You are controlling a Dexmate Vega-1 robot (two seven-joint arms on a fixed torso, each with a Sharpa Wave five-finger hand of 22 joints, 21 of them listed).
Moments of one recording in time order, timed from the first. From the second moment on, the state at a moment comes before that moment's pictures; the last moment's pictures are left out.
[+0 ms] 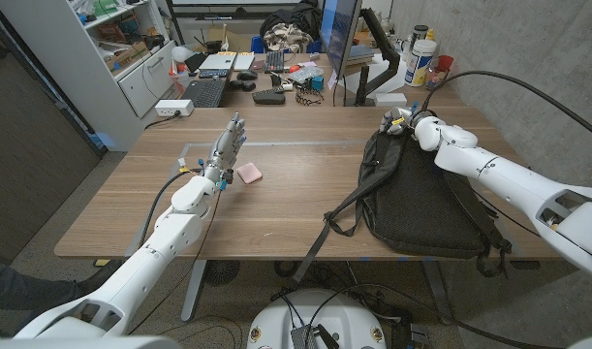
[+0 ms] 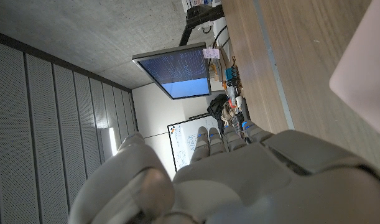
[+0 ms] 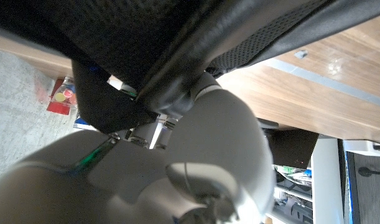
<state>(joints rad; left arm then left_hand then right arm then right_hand) 0.88 0.47 0.29 -1.35 -0.61 -0.25 -0.04 0.37 0.02 0.09 0.09 0.29 0.04 0.05 0.20 0.18 -0.04 -0.03 0.20 0.19 -0.07 0.01 0.19 0.18 -0.10 0.06 0.20 0.18 -0.34 -0.70 -0.83 -1.28 -0.43 -0.29 0.06 1.32 0.11 0.29 -0.17 0.49 0.64 -0.16 0.78 0.74 0.49 -0.15 0.81 0.82 0.70 -0.07 0.59 0.96 0.86 -0.07 0.73 0.39</state>
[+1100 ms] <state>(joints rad) 0.85 0.47 0.30 -1.33 -0.61 -0.25 -0.08 0.37 0.02 0.09 0.09 0.28 0.05 0.04 0.20 0.18 -0.04 -0.02 0.20 0.19 -0.07 0.01 0.19 0.18 -0.10 0.06 0.20 0.18 -0.52 -0.88 -0.62 -1.68 -0.37 -0.40 -0.06 1.35 0.10 0.30 -0.16 0.52 0.69 -0.15 0.75 0.69 0.56 -0.09 0.79 0.89 0.77 -0.08 0.56 0.98 0.83 -0.10 0.77 0.40</state>
